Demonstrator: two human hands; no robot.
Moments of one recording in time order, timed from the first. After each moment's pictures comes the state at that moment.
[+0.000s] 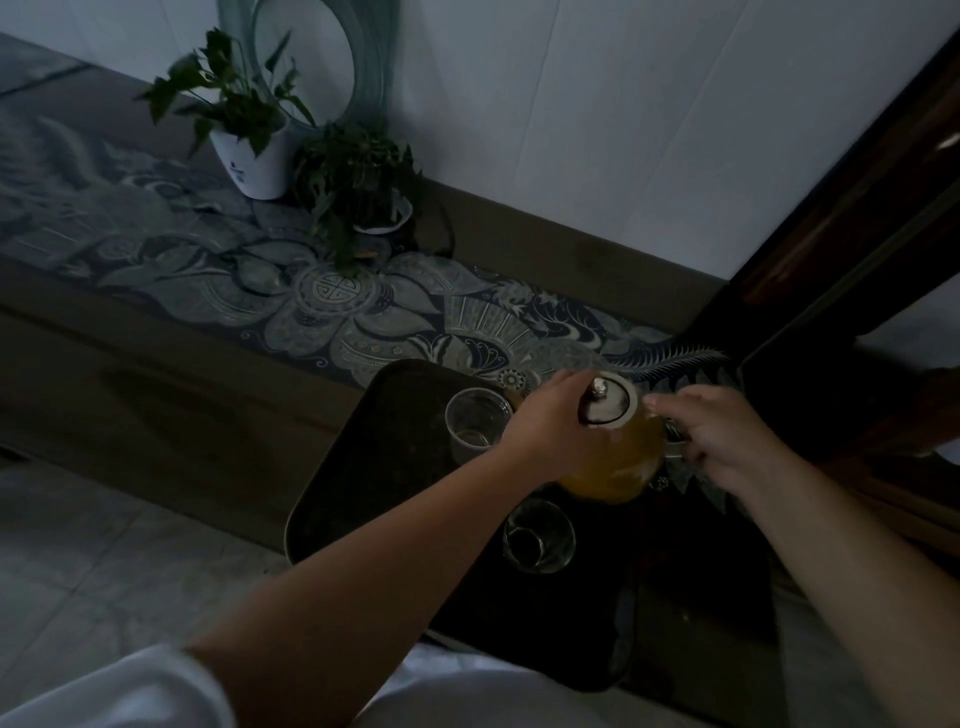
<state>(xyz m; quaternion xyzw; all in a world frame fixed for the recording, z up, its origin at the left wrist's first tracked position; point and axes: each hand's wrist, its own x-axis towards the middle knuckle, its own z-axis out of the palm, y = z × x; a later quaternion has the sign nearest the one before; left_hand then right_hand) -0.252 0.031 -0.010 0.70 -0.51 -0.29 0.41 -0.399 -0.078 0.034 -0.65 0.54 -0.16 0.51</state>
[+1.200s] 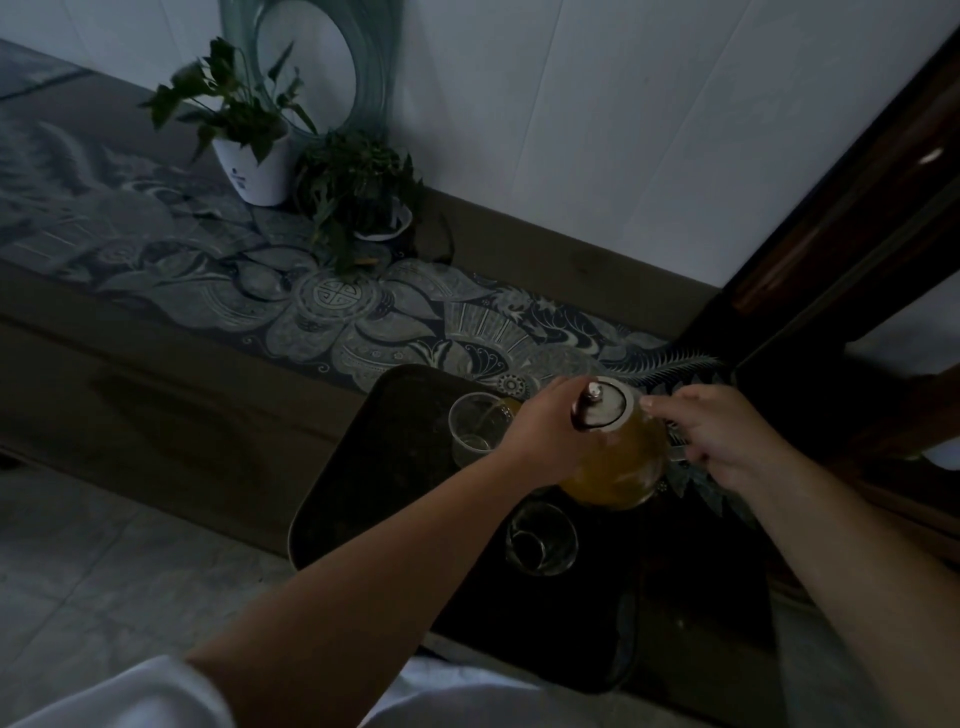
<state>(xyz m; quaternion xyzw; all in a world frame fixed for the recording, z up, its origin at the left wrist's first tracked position) -0.248 0.043 -0.009 0.67 -0.48 -0.33 0.46 -0.396 -0.073 0.043 -0.68 0.54 -0.14 0.48</state>
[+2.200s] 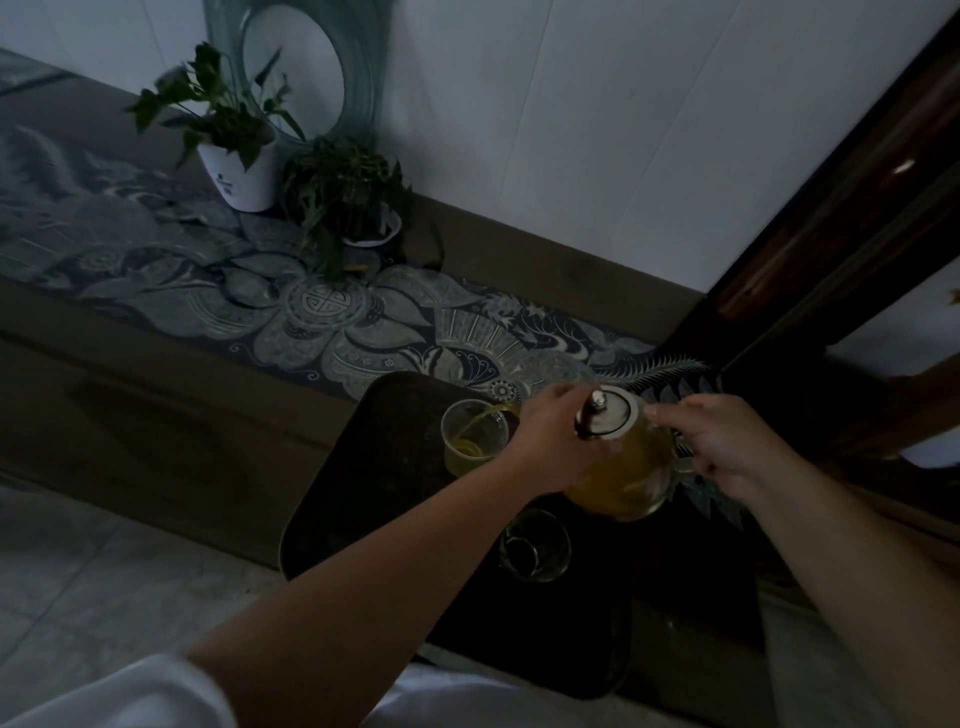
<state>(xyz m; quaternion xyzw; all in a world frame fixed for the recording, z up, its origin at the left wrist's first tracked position) -0.252 0.031 -0.016 0.70 -0.50 -0.32 0.41 -0.407 -0.073 0.050 -0.67 0.55 -0.15 0.48</state>
